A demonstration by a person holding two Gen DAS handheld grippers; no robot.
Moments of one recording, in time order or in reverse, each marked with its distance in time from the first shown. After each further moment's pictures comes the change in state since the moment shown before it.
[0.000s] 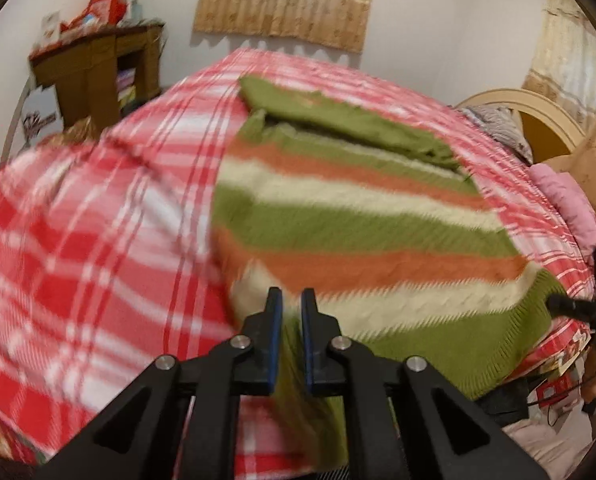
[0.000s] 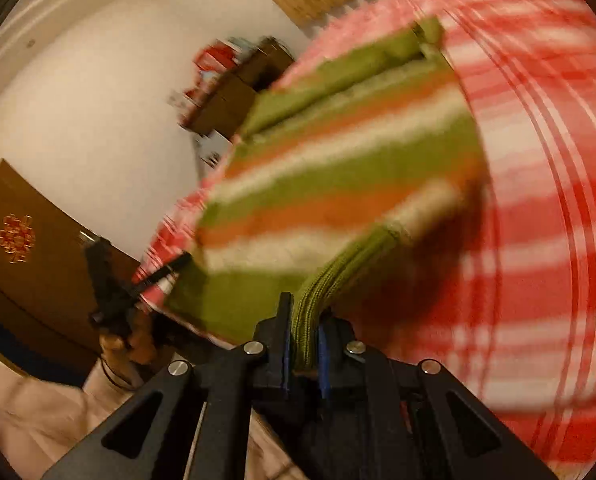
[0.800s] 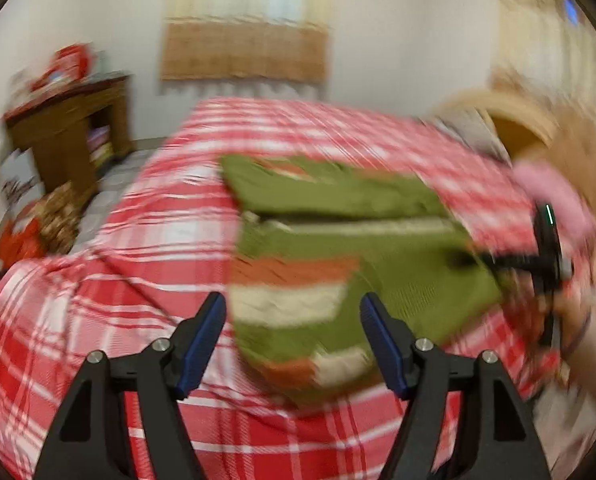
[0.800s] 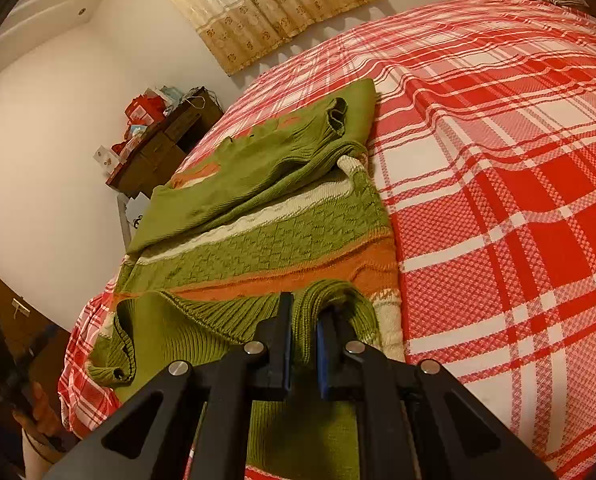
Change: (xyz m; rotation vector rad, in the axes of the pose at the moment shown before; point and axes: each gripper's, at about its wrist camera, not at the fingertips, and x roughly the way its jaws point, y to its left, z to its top) left arm 0.001 0.008 0.062 0.198 -0.090 -0.059; right arm 0.056 -0.084 0.100 0.083 -0.139 -0.279
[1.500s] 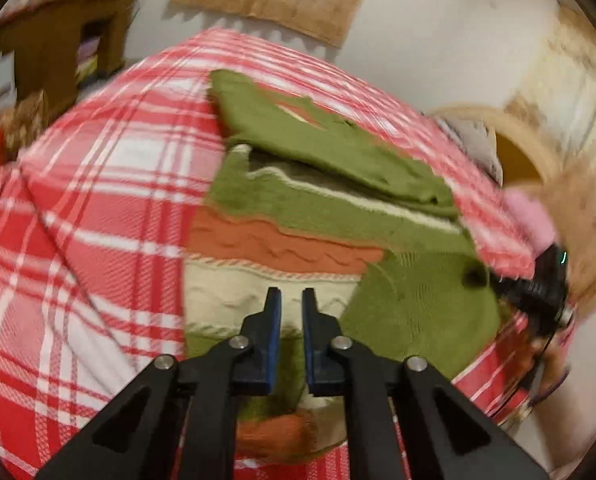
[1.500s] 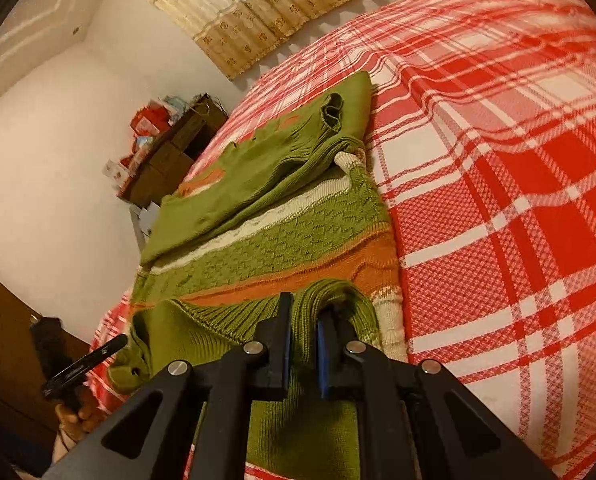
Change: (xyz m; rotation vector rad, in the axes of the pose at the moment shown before) left arm 0.079 0.046 0.002 -0.311 0.149 -0.162; right arm 0.003 -0.015 0.002 0.094 -0.003 0.082
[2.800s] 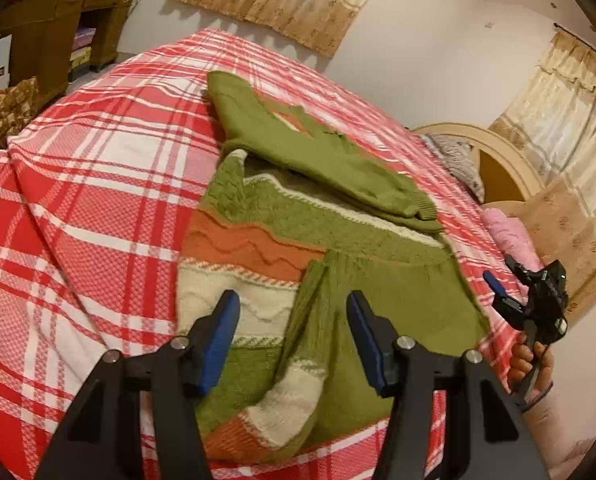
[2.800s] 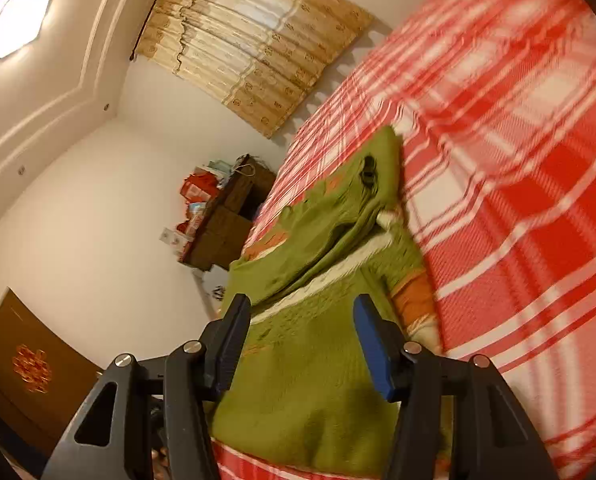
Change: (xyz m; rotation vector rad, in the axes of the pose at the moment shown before) left arm -0.001 0.012 0.001 -0.033 -0.032 -0.103; right arm -0.050 0.006 0.009 0.092 -0.171 0.175
